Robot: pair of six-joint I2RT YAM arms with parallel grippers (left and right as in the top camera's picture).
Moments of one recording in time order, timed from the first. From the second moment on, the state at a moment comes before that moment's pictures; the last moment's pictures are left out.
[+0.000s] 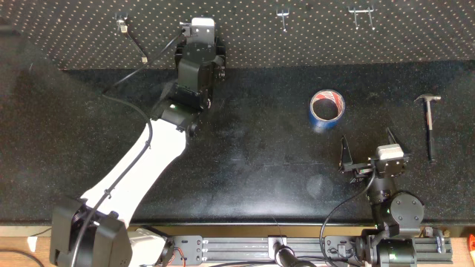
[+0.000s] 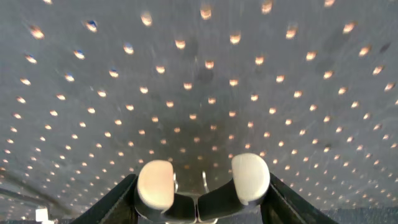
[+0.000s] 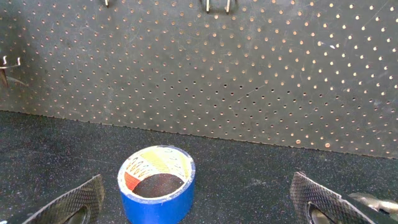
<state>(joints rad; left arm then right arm) -0.40 1.54 1.06 0.01 -0.38 -0.11 -0.02 0.01 0.01 -0.06 -0.15 -0.08</state>
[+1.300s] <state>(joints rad) -0.36 1.55 1.05 -0.06 -0.35 -0.13 -0.02 0.01 0.01 -0.06 -0.15 -0.08</state>
